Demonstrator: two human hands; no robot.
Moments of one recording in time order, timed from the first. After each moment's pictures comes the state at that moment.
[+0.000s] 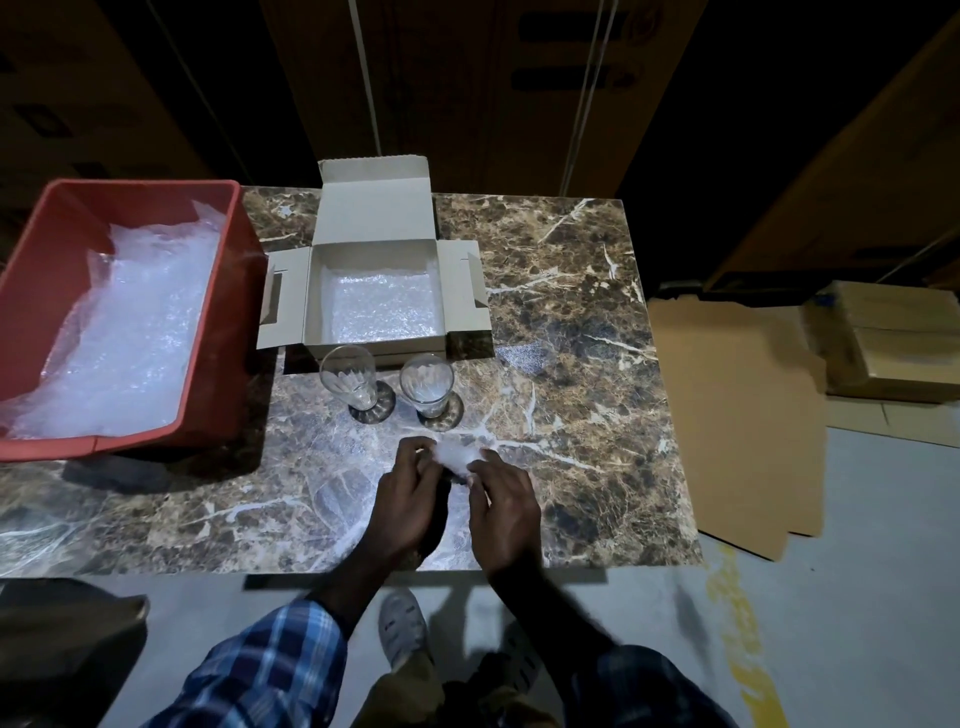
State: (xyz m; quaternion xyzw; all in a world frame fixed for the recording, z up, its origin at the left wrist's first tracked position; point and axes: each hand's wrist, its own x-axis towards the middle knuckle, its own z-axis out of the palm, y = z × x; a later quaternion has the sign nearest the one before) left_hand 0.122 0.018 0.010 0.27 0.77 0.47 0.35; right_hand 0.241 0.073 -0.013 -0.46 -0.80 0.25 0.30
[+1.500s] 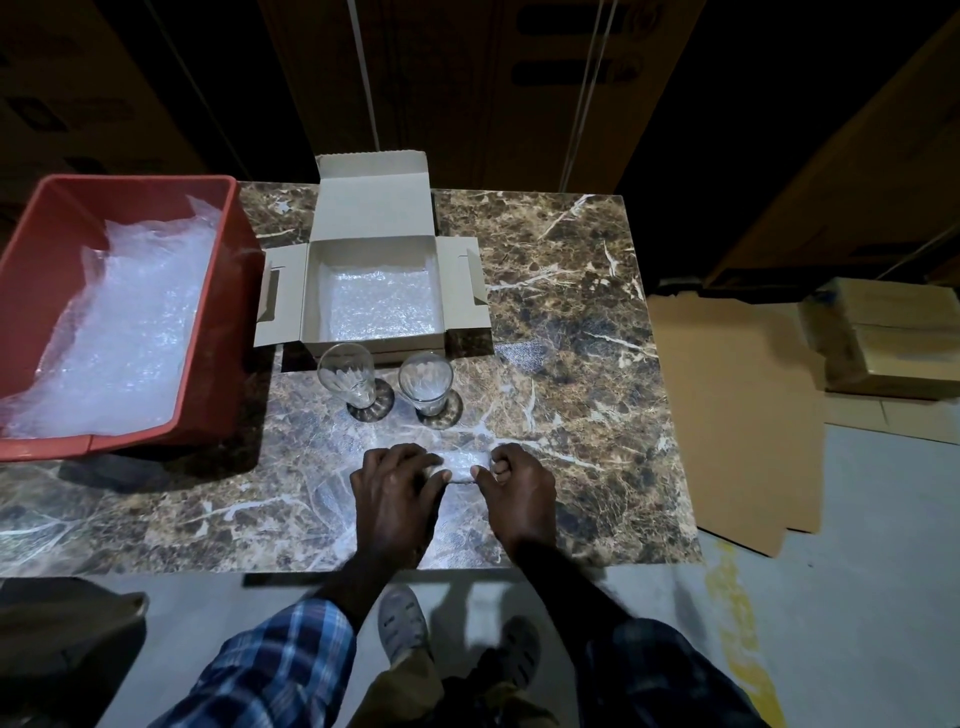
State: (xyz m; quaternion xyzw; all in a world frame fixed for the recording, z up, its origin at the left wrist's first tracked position) left_hand 0.110 0.013 -0.019 0.43 0.85 0.28 0.12; right_hand 0.244 0.101 -0.012 -0.55 -0.70 0.40 0.19
